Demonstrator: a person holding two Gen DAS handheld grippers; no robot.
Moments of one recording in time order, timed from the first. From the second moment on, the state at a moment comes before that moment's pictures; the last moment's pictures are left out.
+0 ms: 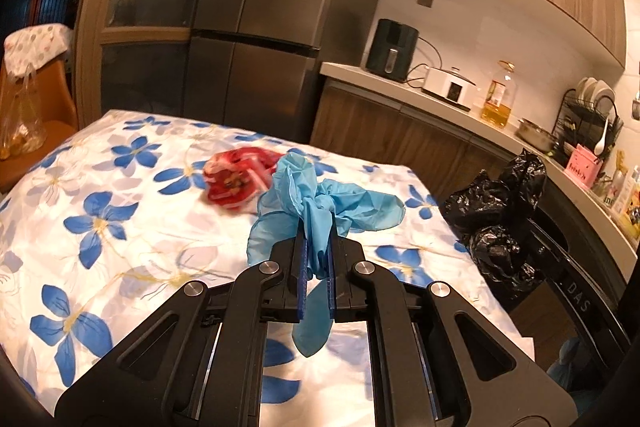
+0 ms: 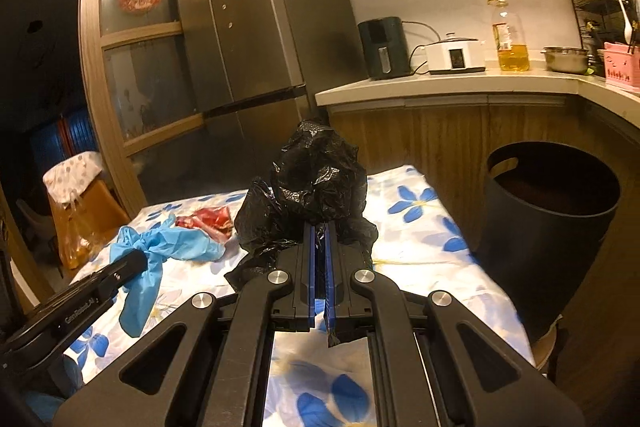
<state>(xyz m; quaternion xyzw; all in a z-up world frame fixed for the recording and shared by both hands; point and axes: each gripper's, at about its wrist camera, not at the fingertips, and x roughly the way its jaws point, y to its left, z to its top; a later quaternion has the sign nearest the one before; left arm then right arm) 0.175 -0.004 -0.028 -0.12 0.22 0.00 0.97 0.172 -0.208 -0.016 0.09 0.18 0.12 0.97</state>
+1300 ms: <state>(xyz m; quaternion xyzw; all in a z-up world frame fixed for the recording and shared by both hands) 0.253 -0.195 0.013 -0.05 0.19 -0.15 0.97 0.164 -0.372 0.019 0.13 0.10 -0.05 0.99</state>
